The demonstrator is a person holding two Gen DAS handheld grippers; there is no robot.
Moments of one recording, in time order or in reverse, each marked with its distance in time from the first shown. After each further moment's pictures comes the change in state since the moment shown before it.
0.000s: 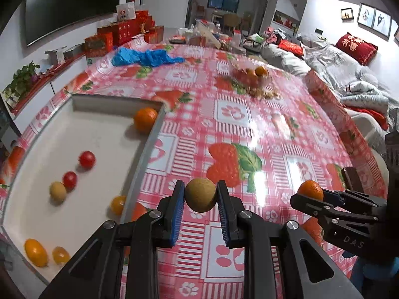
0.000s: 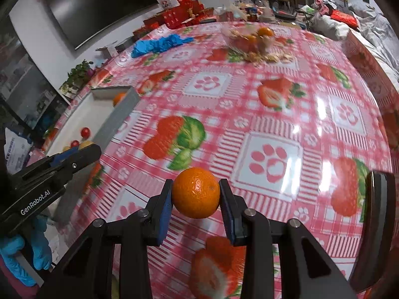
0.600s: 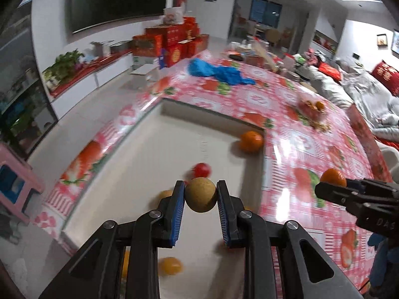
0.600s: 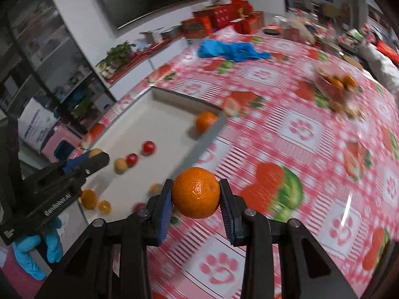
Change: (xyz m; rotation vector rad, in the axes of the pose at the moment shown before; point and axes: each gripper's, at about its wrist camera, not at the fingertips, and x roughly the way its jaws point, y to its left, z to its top) left arm -0.040 0.119 0.006 -0.156 -0.053 0.189; right arm 0.027 0.128 0.058 -0.219 0.044 0.146
